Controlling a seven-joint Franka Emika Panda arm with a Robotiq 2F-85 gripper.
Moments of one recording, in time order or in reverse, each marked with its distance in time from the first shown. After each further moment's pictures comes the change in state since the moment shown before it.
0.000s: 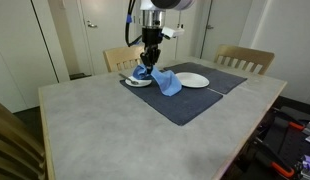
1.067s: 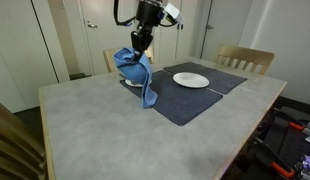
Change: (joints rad) arm -0.028 -0.178 0.105 -0.152 0.270 0.157 -0.240
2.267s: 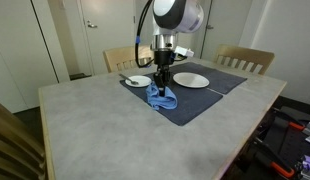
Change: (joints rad) arm -0.044 0.251 -0.079 0.065 -0.015 -0.205 0.016
